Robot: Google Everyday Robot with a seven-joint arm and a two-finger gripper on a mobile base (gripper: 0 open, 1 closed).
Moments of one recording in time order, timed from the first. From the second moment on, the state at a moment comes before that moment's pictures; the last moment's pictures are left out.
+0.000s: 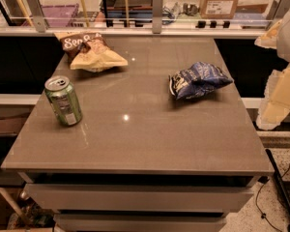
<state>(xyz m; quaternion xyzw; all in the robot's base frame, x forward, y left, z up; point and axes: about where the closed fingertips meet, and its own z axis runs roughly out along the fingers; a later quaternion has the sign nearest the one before) 0.438 -0.214 0.987 -0.60 0.78 -0.05 0.18</state>
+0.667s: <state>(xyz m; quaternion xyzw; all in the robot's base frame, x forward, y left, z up) 0.438 -0.212 0.990 -0.60 0.78 -0.06 0.18</state>
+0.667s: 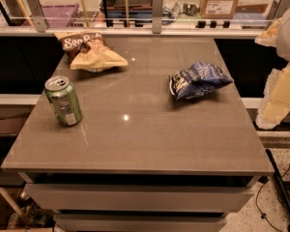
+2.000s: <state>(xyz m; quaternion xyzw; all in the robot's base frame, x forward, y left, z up) 0.544 -0.191 0.958 -0.66 0.71 -0.15 0.20</state>
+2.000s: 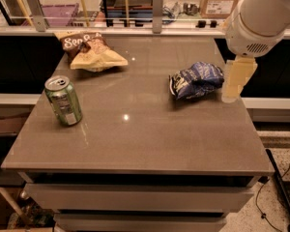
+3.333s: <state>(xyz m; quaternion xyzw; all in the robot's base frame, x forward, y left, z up) 0.606 -0.184 0.863 -0.71 0.70 -0.04 0.09</state>
